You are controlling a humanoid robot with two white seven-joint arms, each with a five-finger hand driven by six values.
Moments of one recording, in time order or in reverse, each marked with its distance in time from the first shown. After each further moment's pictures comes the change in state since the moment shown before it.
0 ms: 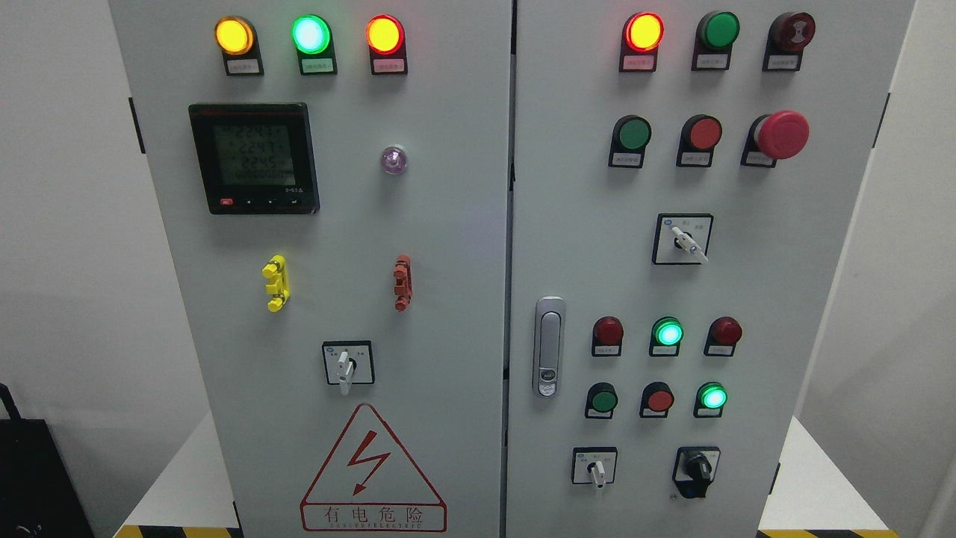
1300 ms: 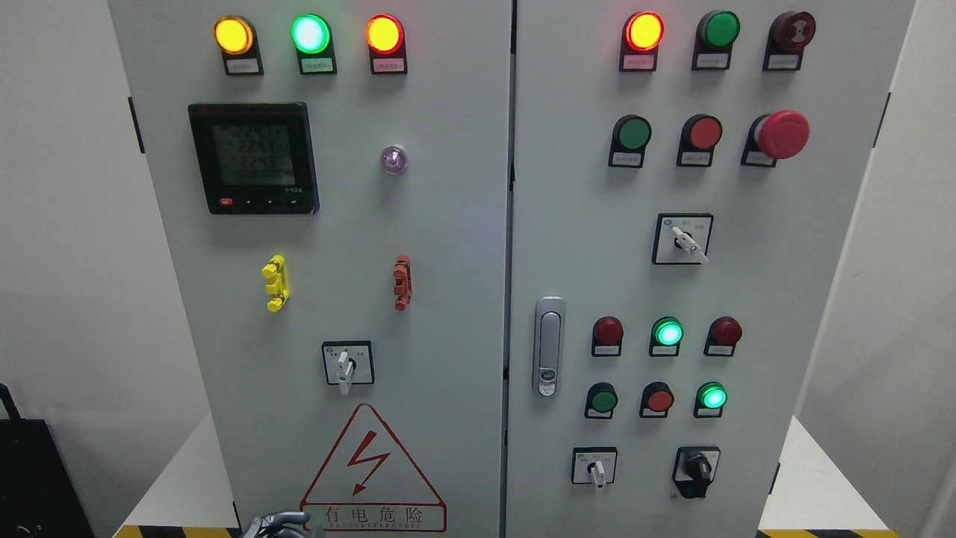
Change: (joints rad) left arm -0.210 -0.072 -0.162 -0.330 -0.008 0.203 0.291; right arm 0.000 0.000 0.000 0.000 0.000 0.000 0.000
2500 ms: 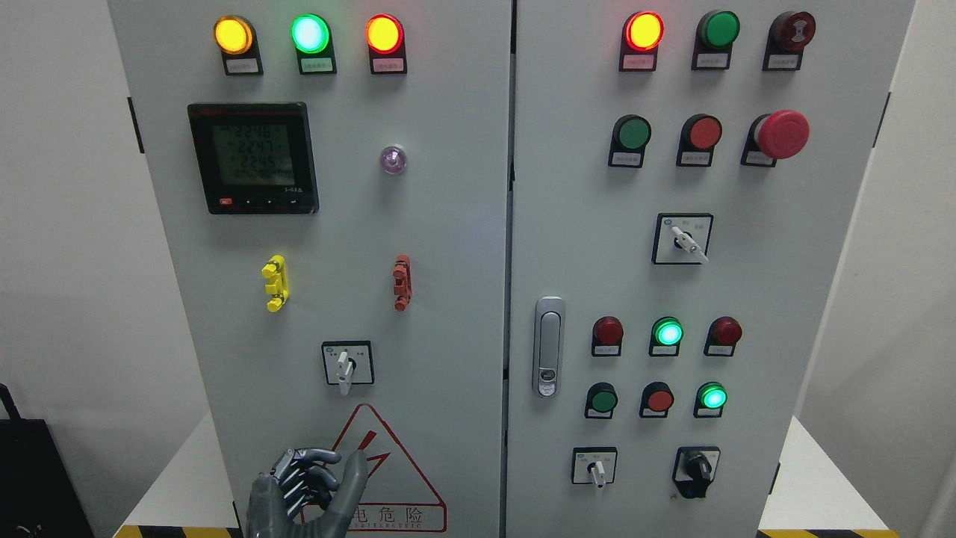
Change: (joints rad) left arm -0.176 -0.034 -0.112 -0.044 -0.025 0.272 0.170; right arm 0.000 0.000 0.000 0.000 0.000 0.000 0.000
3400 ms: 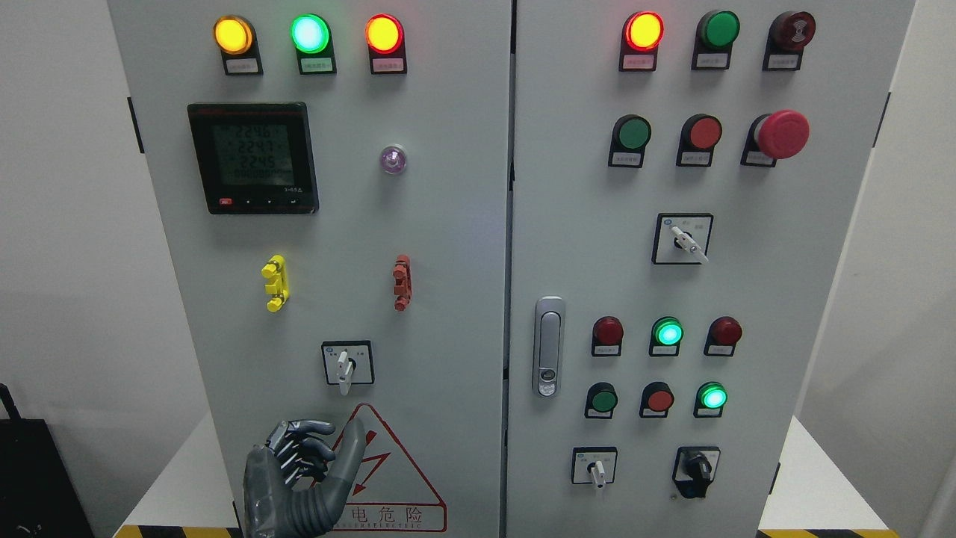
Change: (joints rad) left arm -0.080 -0.014 -0.012 0.000 -0.017 0.082 0.067; right arm 0.000 0.000 0.000 0.000 0.000 0.000 0.000
